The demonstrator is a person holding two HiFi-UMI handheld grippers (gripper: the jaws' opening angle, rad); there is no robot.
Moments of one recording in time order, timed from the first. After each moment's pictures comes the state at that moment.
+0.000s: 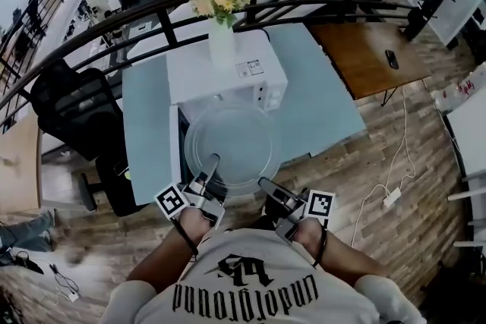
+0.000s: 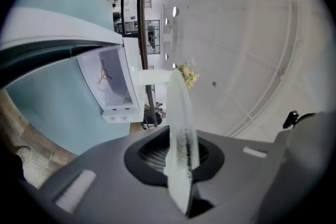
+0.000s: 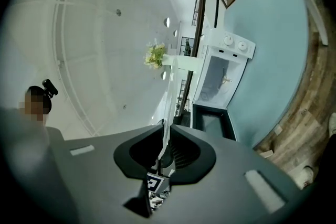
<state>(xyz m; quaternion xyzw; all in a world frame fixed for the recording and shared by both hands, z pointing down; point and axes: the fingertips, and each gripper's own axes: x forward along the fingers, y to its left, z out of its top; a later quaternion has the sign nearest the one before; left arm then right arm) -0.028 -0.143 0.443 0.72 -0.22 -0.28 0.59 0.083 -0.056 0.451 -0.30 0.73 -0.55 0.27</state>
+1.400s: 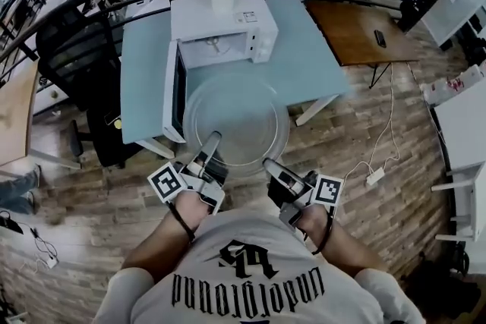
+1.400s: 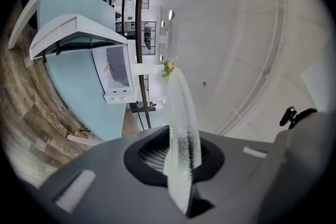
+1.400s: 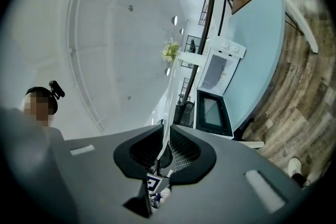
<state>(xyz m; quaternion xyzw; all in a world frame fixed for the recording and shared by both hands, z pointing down) -0.033 0.052 0.413 0.73 -0.20 -0.32 0.58 0.081 0.135 0.421 -0.30 0.76 -0.52 0.25</state>
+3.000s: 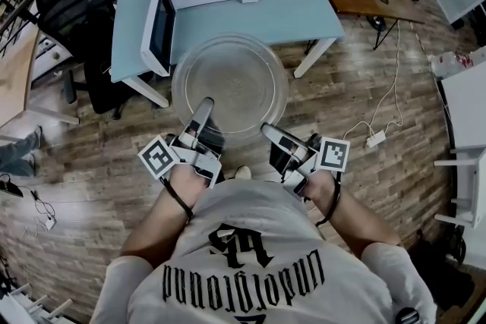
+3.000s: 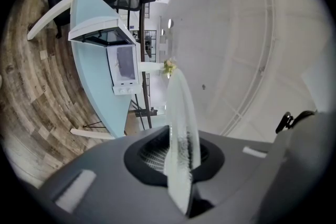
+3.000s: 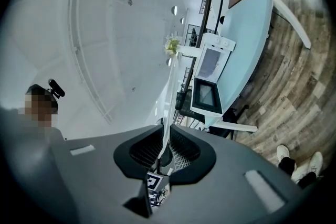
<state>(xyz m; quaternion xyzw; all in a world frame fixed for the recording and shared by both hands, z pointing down) 0.015 0.201 0.429 0.71 -0.24 -0.34 0.57 0.136 0.272 0.438 -0.25 0.77 -0.55 0.22</state>
